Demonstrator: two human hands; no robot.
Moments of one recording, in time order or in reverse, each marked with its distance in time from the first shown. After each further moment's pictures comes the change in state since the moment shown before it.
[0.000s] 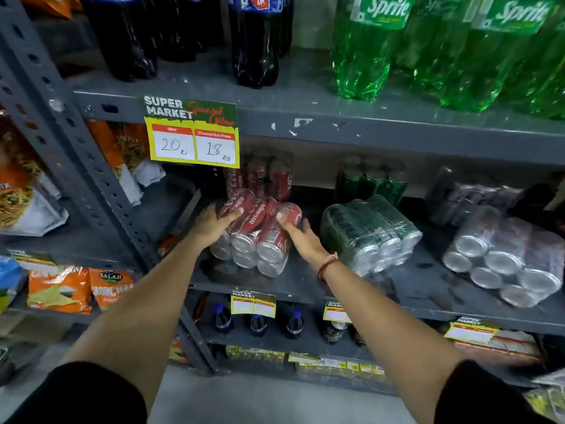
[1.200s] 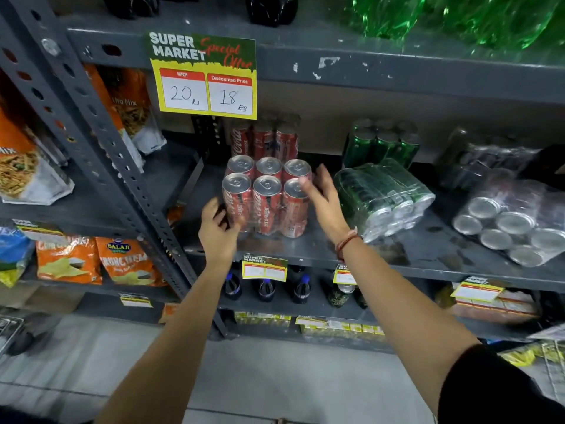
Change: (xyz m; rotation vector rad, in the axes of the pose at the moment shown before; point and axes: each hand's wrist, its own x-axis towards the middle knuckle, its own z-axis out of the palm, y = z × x) left_hand -0.077 -0.044 0.048 -0.583 0.348 0.101; right_hand -0.018 0.004 -0.001 0.245 0.101 -0.375
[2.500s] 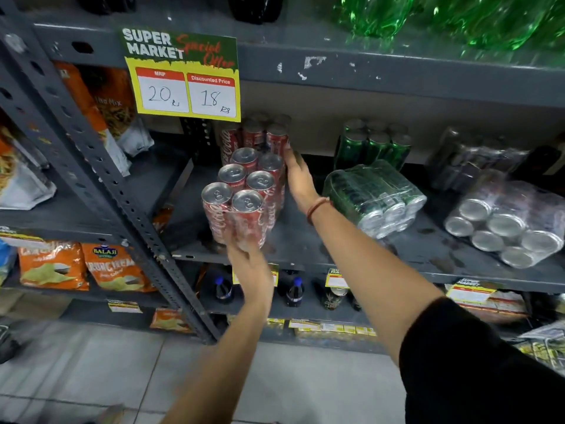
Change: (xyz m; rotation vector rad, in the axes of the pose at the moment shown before) left_hand -0.074 0.003 0.057 -0.255 0.106 -0.160; right_hand 0.051 -0.030 0.035 -0.059 0.056 0.117
